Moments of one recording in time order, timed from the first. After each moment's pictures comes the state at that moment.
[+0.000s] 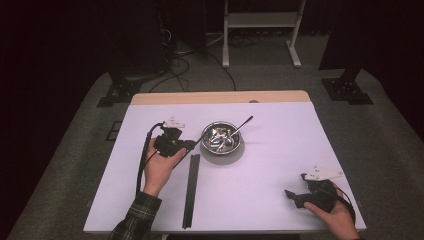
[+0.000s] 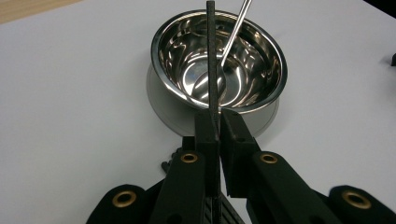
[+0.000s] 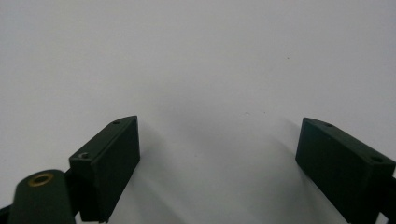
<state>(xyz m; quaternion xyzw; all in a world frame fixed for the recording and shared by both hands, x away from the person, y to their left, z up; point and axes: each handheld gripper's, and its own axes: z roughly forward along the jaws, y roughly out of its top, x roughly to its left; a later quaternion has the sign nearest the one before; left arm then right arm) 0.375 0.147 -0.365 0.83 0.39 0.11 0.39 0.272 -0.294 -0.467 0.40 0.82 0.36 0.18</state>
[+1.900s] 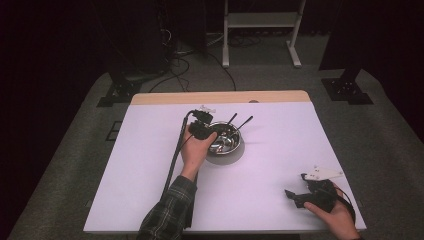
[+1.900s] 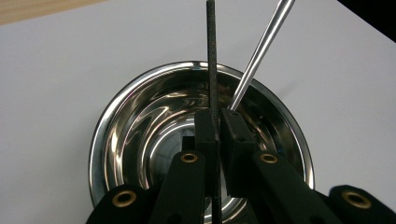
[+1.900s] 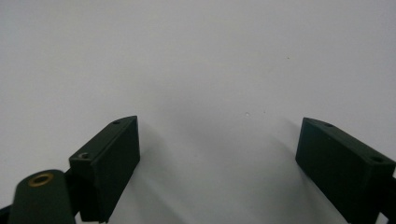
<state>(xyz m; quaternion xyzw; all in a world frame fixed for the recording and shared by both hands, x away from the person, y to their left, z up) 0.445 0.064 -0.394 0.81 0.42 0.09 0.40 0.272 -0.294 -0.467 0.40 0.82 0.36 0.18</state>
